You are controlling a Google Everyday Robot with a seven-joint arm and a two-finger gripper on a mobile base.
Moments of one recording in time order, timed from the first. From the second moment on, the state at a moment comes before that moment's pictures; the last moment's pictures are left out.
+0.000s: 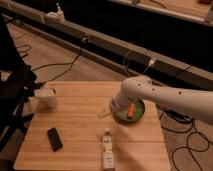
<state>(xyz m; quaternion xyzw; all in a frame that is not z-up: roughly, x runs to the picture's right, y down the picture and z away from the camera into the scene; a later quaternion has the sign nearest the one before) 0.035 0.122 0.757 0.01 -0.33 -0.72 0.61</state>
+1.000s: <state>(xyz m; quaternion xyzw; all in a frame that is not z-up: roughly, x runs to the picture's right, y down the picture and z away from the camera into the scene) 0.024 0.162 0.762 -0.01 -0.35 -0.71 0.61</state>
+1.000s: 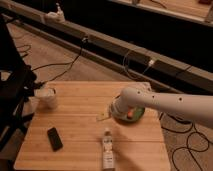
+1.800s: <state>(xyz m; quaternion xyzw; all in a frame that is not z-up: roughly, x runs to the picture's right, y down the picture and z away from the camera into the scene) -0.002 0.228 0.789 -0.05 -0.44 -0.70 0.57</state>
